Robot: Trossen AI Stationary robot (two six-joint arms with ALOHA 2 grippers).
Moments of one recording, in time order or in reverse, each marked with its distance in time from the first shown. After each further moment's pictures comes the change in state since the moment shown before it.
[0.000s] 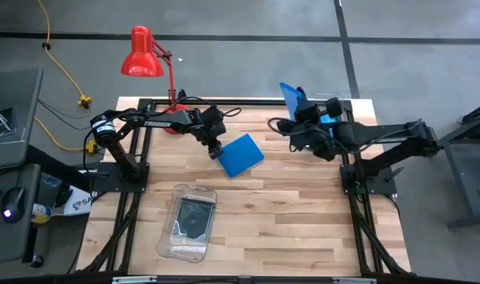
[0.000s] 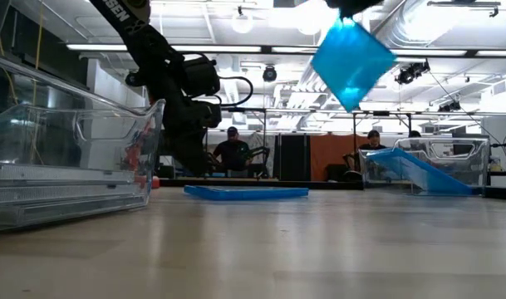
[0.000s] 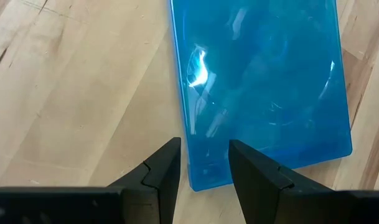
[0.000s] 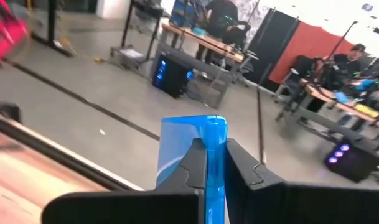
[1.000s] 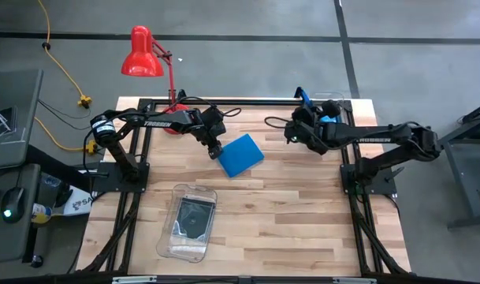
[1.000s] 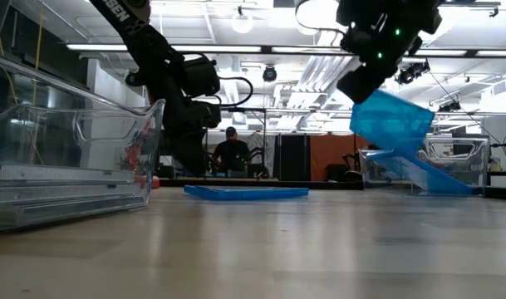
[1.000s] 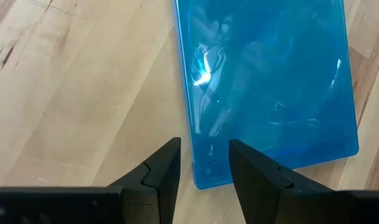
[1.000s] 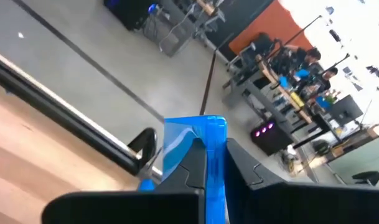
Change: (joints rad) left arm 0.000 0.000 0.001 -0.007 -0.015 0.004; right arm -0.270 -0.002 -0.406 0.145 -0.083 -0.145
